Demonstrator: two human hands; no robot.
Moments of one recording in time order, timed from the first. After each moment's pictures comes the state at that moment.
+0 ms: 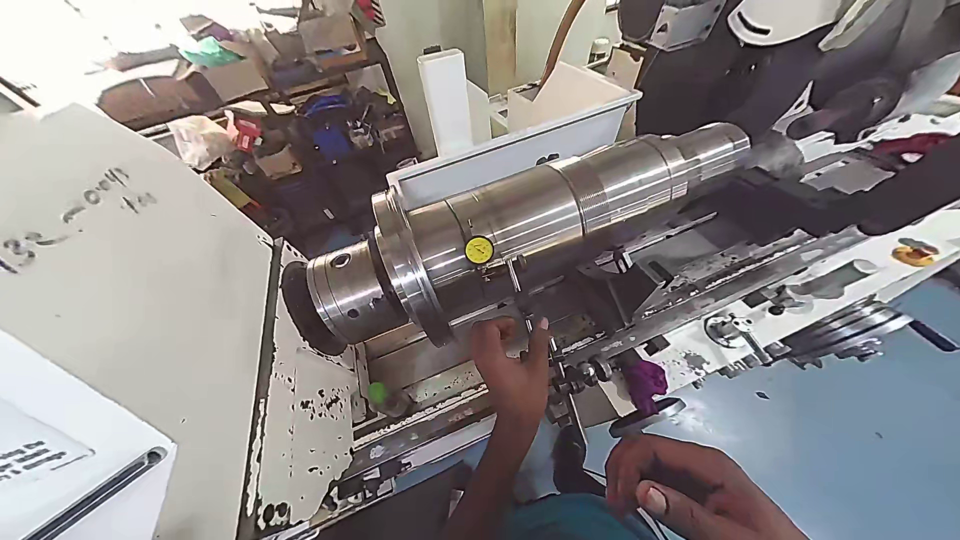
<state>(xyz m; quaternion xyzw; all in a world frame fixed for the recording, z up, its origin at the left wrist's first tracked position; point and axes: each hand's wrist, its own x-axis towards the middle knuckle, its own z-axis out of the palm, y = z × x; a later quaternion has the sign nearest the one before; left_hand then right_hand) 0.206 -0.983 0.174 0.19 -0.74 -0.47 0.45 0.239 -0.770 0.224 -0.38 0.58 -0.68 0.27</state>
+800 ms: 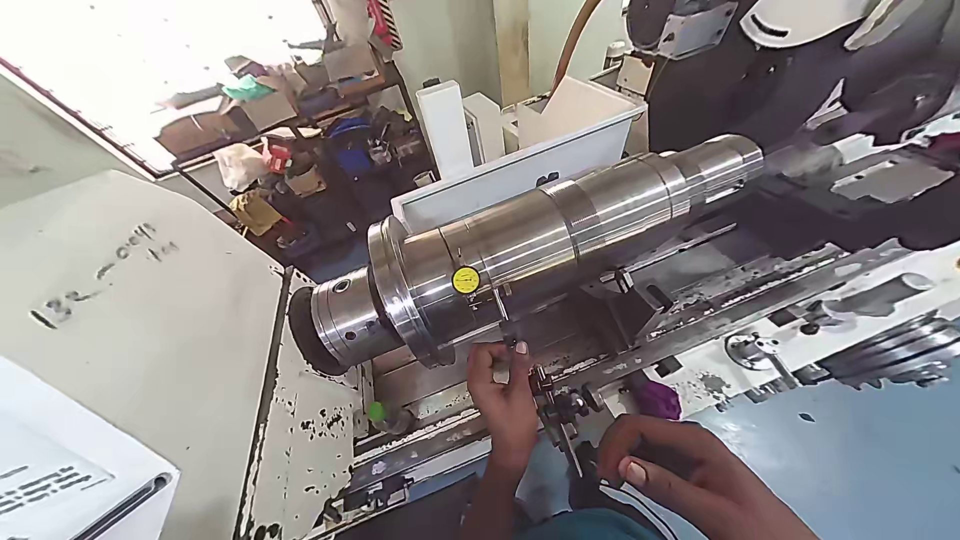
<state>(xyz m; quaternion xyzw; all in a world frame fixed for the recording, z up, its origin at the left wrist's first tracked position) 0.198 -0.974 0.186 0.18 -0.68 -0.55 0.45 0.183 -0.765 0.223 -0.39 0.59 -0.67 0.24</state>
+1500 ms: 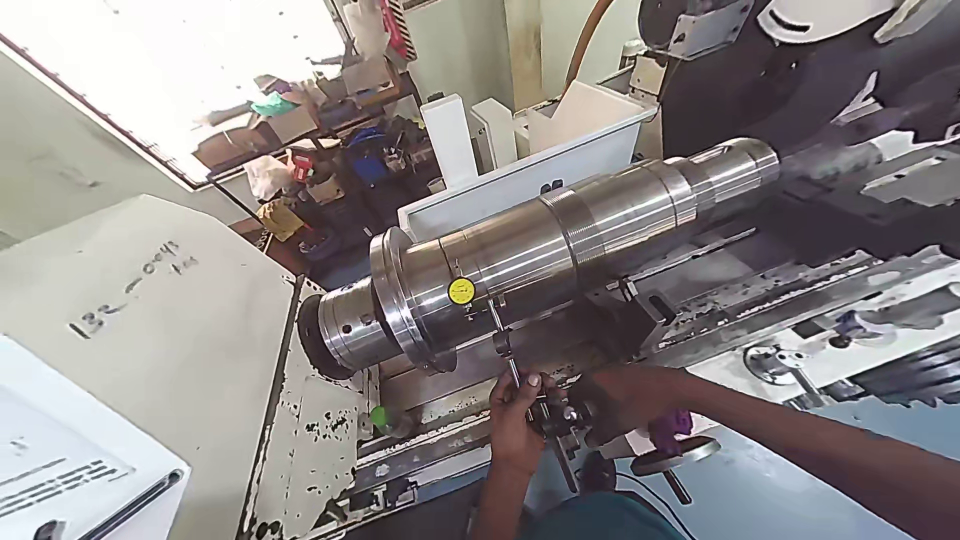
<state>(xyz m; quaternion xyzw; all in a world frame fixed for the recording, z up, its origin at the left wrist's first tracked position) 0.208 -0.954 0.161 0.16 -0.32 -0.91 0.20 0.056 -0.822 0.206 -0.56 0.67 -0.16 0.46</state>
